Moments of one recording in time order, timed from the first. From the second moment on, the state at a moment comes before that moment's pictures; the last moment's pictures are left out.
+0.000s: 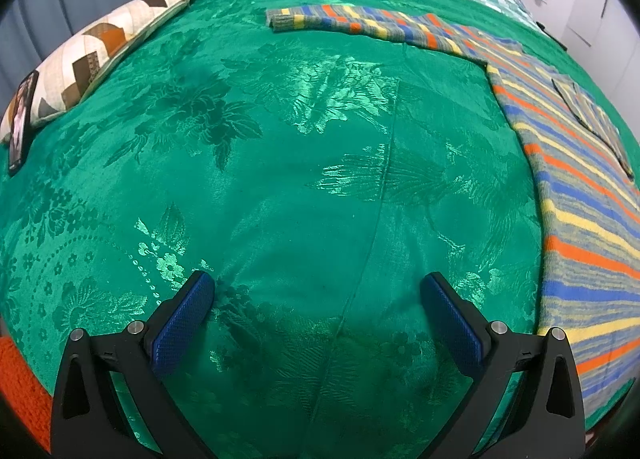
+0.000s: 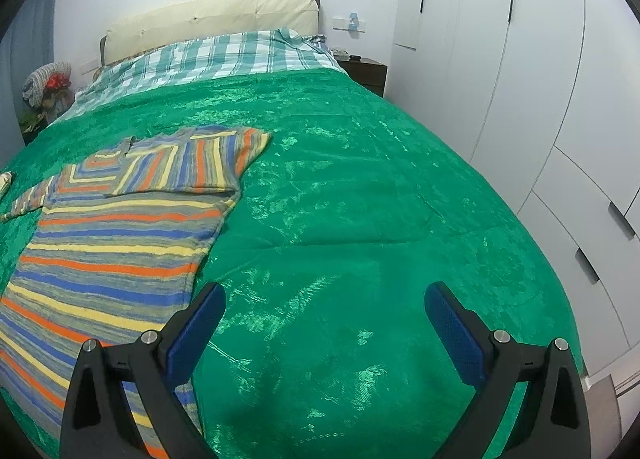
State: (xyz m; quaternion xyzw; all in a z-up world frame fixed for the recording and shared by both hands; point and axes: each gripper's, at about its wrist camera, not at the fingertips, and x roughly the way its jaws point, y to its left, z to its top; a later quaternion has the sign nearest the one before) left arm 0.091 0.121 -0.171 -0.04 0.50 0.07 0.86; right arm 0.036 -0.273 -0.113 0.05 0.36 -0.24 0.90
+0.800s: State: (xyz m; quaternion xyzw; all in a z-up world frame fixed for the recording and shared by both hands) left arm 0.338 0.245 -0.158 -0.34 0.53 0.03 0.78; right arm 0.059 -0.263 -0.128 0.03 0.39 -0.22 0.90
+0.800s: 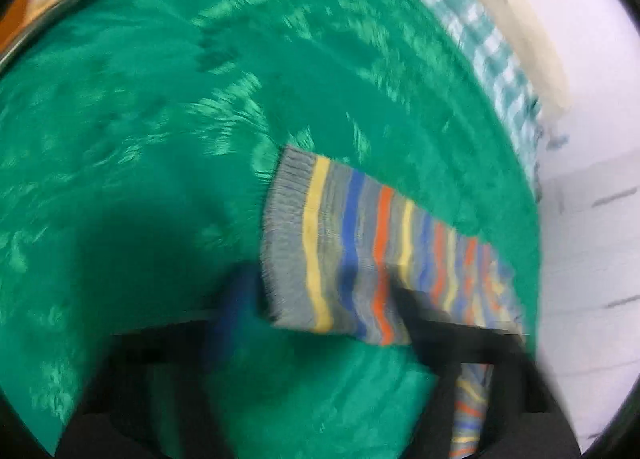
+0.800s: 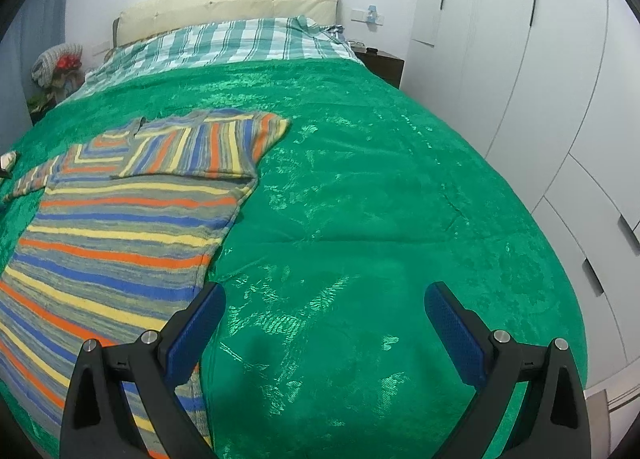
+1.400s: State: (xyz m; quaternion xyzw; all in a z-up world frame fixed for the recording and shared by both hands) left arm 0.379 -0.152 -0.037 0.01 0.51 -0.30 0.80; right arm 0.061 -0.257 -0.130 0.03 0.39 -0.20 0.90
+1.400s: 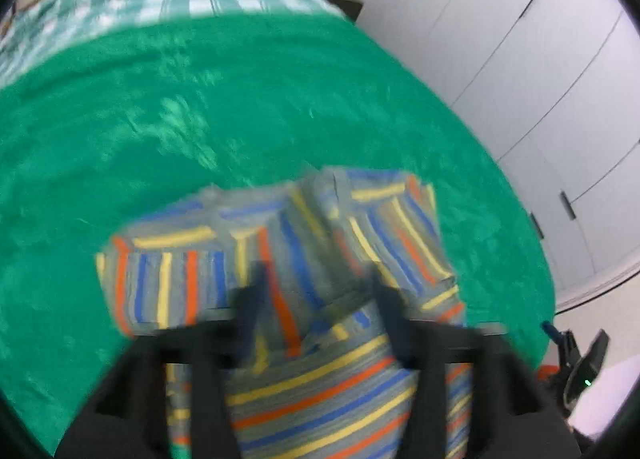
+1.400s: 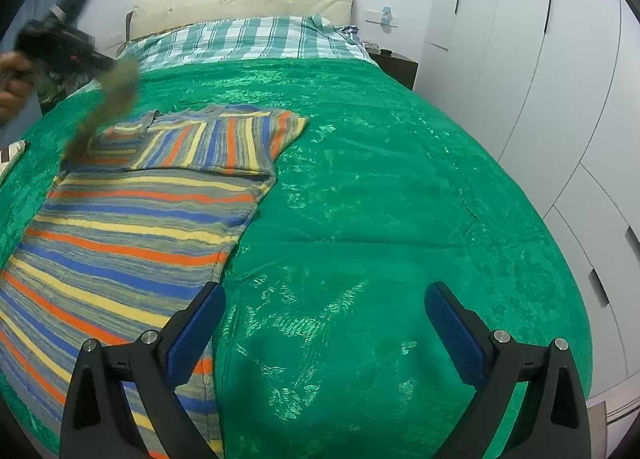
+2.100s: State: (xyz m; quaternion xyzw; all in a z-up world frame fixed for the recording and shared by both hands) left arm 0.329 0.009 -0.136 0.01 0.54 -0.06 0.84; right arm 0.057 -0.278 -0.129 0.09 0.38 -0.20 0.90
